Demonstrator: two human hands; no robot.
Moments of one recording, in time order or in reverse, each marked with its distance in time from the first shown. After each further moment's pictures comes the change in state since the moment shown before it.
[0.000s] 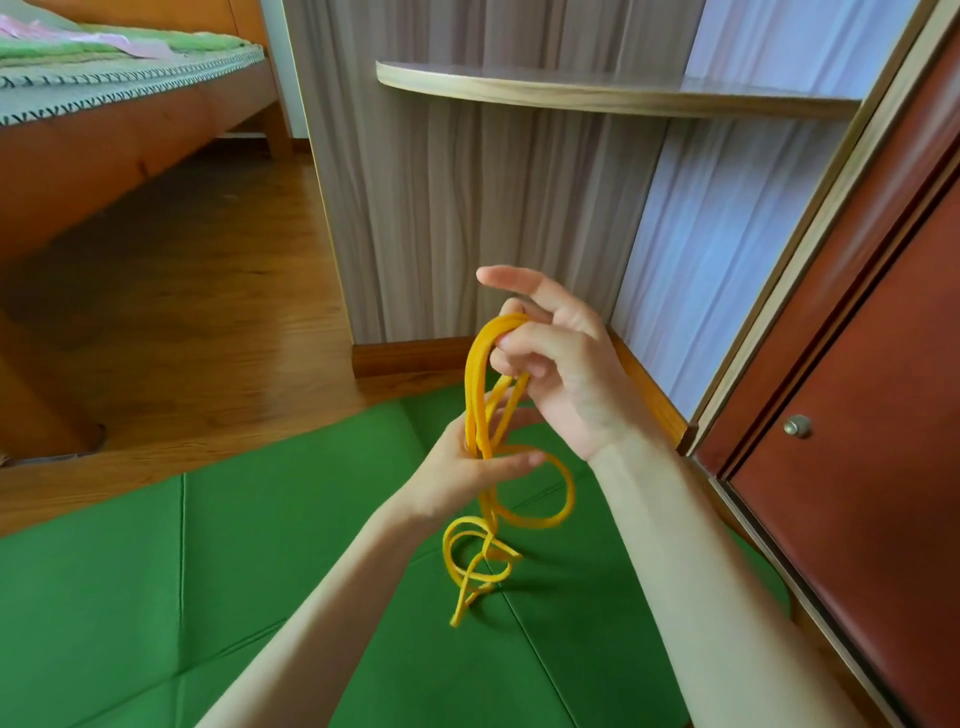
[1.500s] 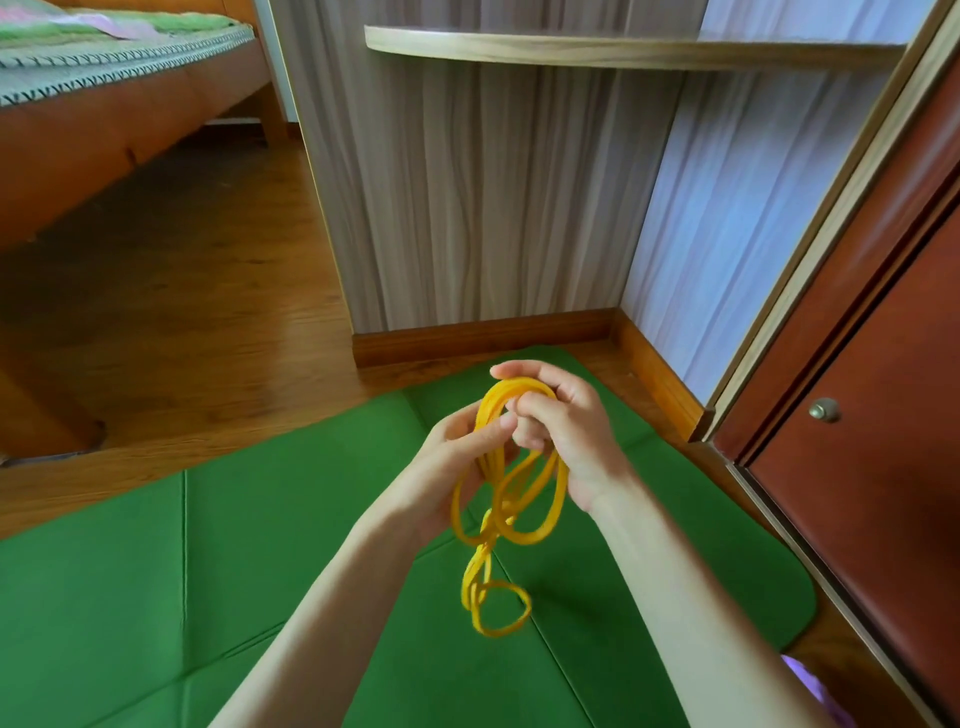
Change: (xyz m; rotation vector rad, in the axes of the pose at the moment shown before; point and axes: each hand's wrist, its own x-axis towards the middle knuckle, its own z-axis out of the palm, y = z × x) left_hand -0.001 -0.010 -0.013 -0.316 -0.061 -0.166; right_hand -0.013 0.073 -0.033 -0.115 0.272 0.149
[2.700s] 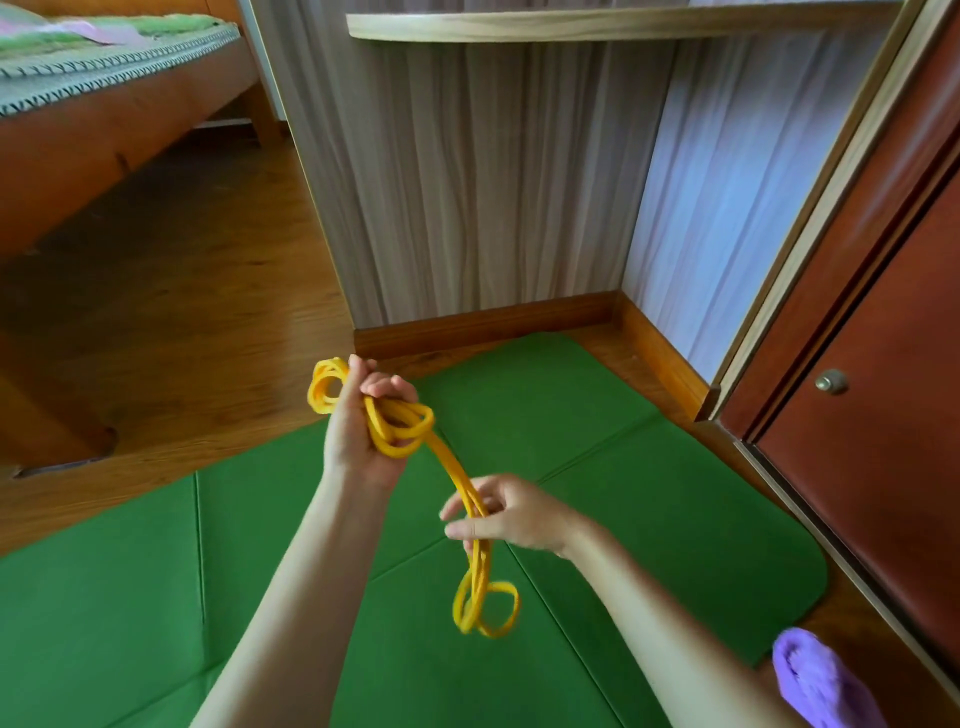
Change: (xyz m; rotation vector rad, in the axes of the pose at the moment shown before) left_hand 0.008 0.021 -0.043 -0.893 0.531 0.276; right_hand -0.011 0.097 -0.005 -0.456 -0.517 0.294
